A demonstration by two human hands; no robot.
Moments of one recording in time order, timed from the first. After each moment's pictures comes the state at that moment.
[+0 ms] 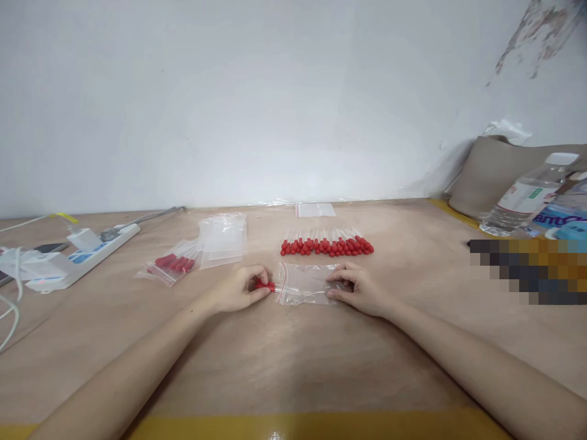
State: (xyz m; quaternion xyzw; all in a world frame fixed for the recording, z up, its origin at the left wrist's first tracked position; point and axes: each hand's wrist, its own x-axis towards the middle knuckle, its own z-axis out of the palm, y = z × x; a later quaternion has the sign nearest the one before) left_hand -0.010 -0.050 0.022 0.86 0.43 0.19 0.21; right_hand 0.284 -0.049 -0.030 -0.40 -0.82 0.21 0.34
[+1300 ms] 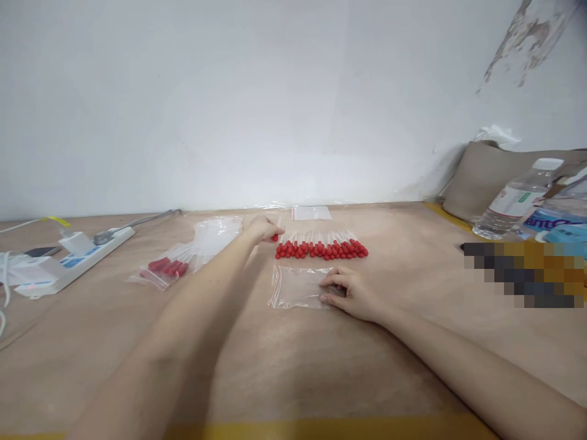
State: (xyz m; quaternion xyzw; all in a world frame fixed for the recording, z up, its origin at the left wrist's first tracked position) left_hand 0.055 0.084 0.052 0.57 0.70 0.27 0.34; right_hand 0.282 -0.050 -0.025 -0.39 -0.84 0.20 0.33
